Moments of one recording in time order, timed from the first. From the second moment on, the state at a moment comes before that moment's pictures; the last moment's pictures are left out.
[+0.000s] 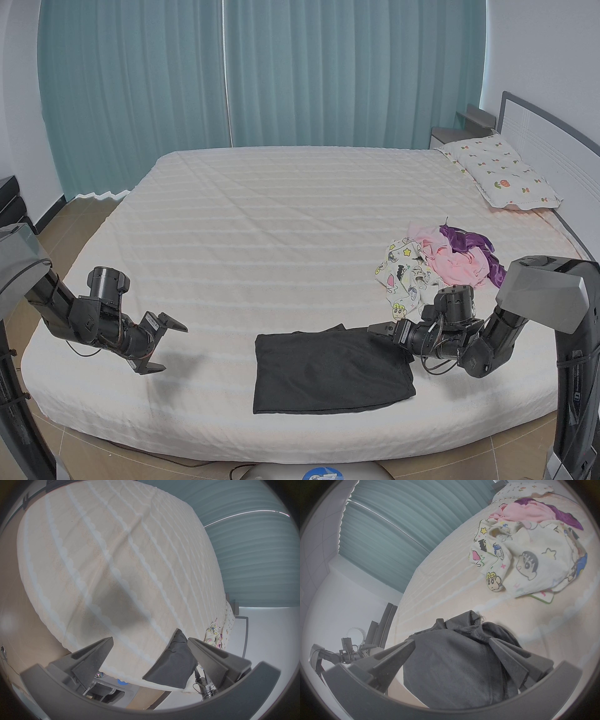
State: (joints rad) left arm 0.03 2.07 -0.82 -0.29 -0.38 -0.95; right arm 0.30 2.41 -0.87 -0.98 0.31 0.68
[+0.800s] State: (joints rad) left arm 0.03 2.07 -0.82 -0.29 -0.38 -0.95; right arm 0.27 2.46 -0.96 -0.92 0.30 0.82
